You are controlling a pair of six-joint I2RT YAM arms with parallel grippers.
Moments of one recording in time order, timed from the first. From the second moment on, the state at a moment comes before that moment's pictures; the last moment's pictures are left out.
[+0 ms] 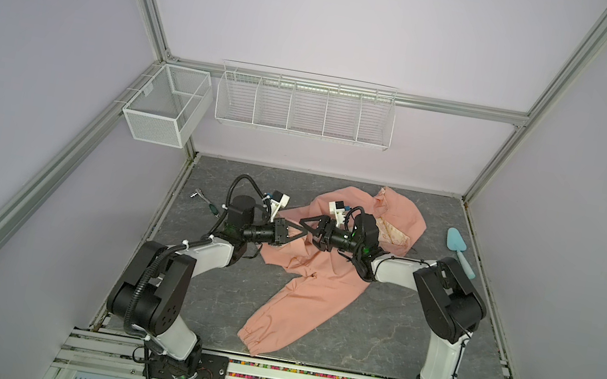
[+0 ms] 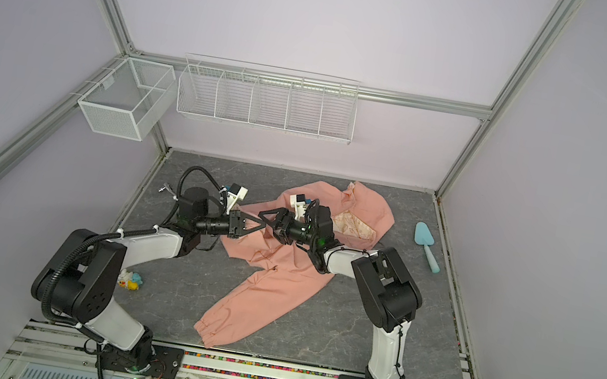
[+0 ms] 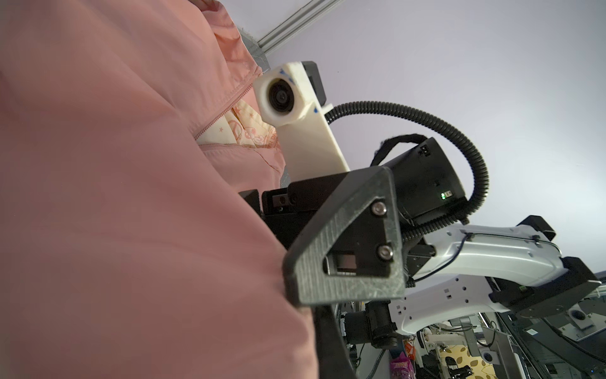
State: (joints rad) left arm -0.32 1.58 0.74 0.55 1.02 -0.81; right arm 0.60 1.98 1.05 0.80 -0.73 1.29
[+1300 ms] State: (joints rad) left arm -0.33 1.58 0.75 0.57 1.02 -0.83; right arm 0.58 1.98 0.88 1.20 -0.71 1.47
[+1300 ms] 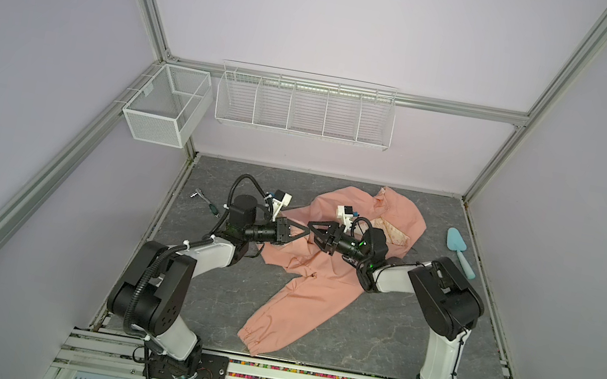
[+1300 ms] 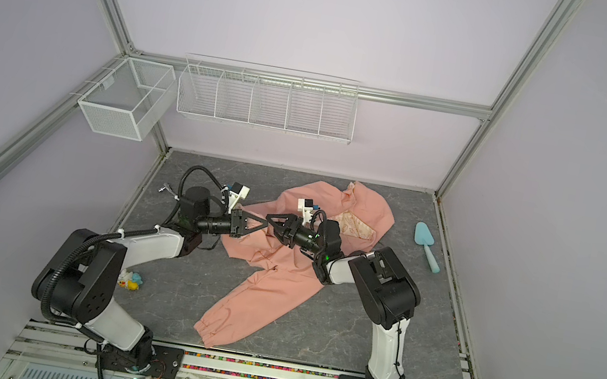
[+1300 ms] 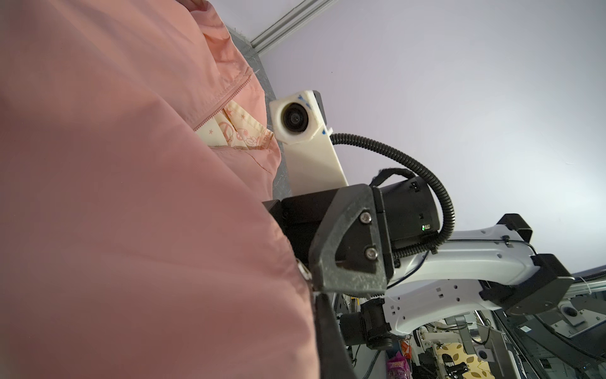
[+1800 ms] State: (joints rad) left arm -0.33 1.58 0.75 0.56 1.01 -0.83; right arm 0.57 1.97 0.83 1.24 -0.71 1.50
